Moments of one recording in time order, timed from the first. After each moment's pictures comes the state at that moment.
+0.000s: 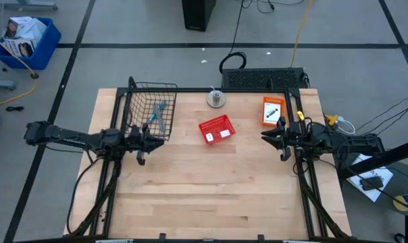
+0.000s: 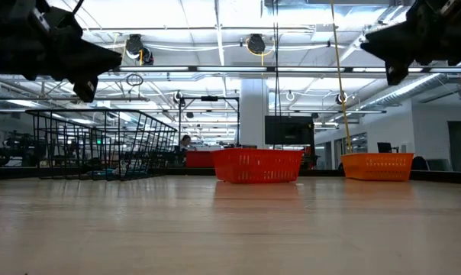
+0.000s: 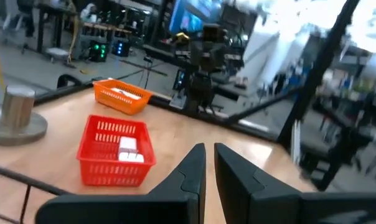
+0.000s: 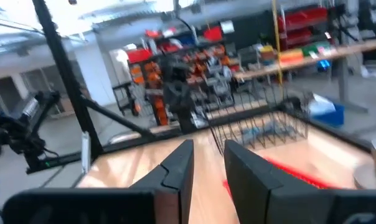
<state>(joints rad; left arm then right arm) -0.07 0.50 0.02 0.53 -0.11 -0.32 0.00 0.12 0.13 0.09 0.08 0.24</state>
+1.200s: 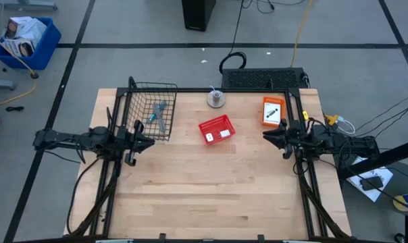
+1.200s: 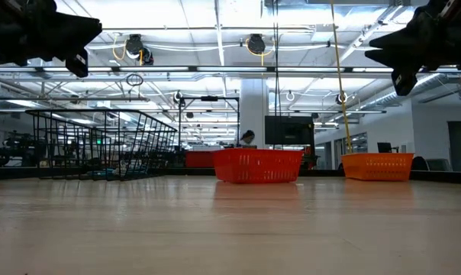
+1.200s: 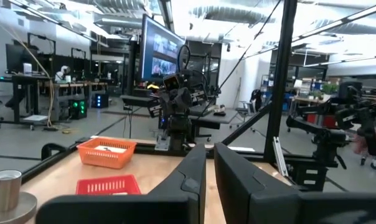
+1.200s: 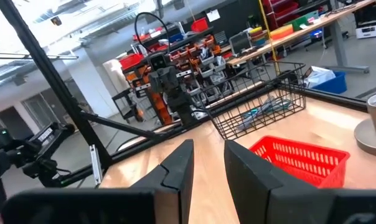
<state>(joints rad) -0.07 0.17 0.02 0.36 -0.01 -0.09 0.00 0.00 0.13 -0.08 0.12 0.43</state>
